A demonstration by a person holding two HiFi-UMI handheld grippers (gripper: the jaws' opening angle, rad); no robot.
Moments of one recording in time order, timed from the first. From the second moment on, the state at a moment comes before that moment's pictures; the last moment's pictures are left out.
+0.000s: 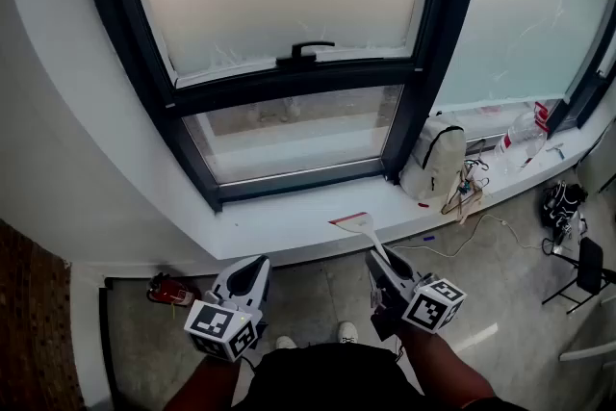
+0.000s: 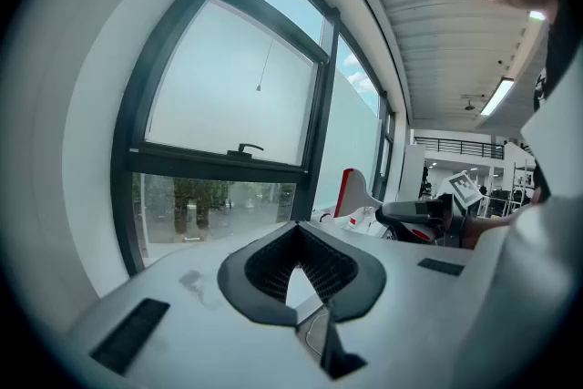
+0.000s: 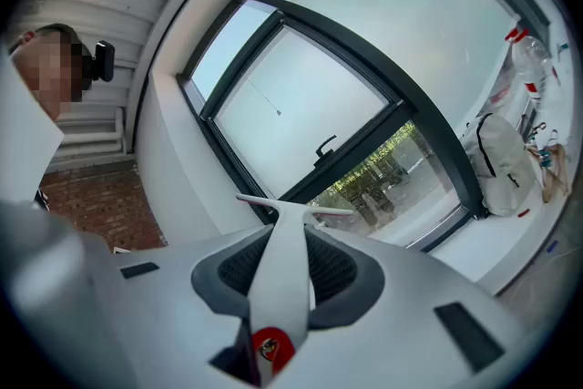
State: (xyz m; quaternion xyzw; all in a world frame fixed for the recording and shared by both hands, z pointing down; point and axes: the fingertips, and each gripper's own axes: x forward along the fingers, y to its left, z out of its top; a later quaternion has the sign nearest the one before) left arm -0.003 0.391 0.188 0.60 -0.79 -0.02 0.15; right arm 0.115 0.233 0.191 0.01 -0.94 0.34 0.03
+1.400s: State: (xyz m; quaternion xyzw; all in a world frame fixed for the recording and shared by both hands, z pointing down) left arm 0.071 0.298 0.217 0.61 -0.77 0.02 0.19; right arm 0.155 0.149 0.223 -0.01 -0.93 0.37 0.07
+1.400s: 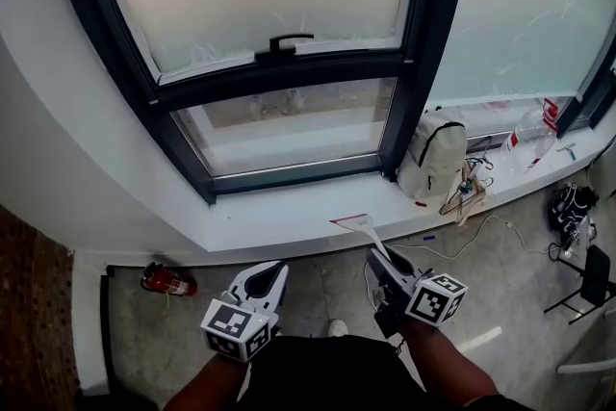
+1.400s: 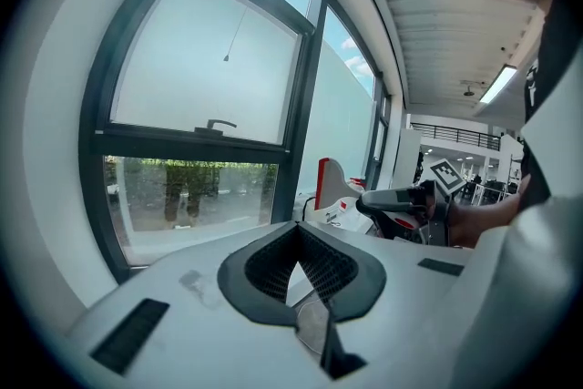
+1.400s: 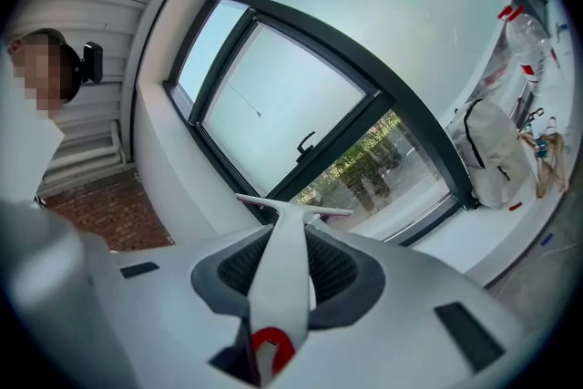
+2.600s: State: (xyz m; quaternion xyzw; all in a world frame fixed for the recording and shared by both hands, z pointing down) left arm -0.079 0.204 0.263 0.65 -0.73 0.09 0.22; right arm 0.046 0.055 0.287 0.09 -0.90 0.42 0.10
